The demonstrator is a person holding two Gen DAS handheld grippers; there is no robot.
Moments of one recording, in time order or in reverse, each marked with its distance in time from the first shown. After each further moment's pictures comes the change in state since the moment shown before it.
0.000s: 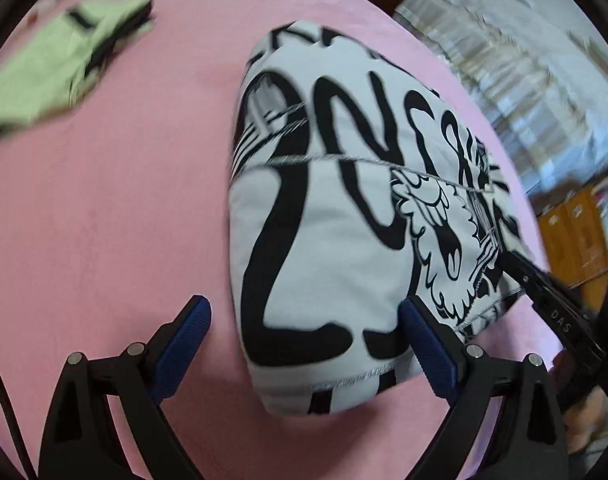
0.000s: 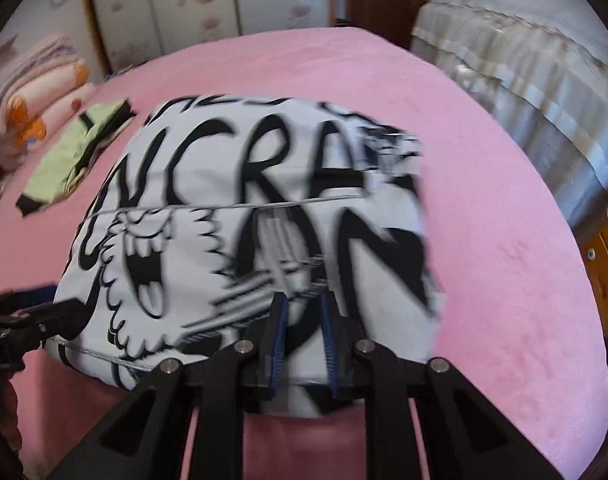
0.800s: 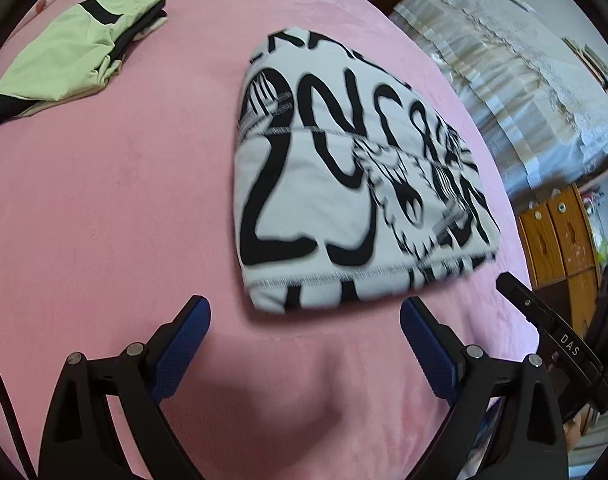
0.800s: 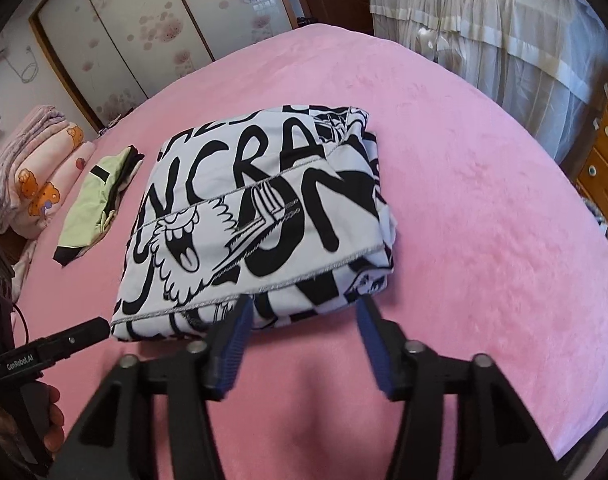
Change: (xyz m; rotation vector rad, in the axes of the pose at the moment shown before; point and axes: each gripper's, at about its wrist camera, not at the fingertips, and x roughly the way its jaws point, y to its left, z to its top) left arm -0.050 -0.012 -0.031 0.025 0.036 -0.005; right arm -0.062 -0.022 -0.043 0.226 0.015 0.107
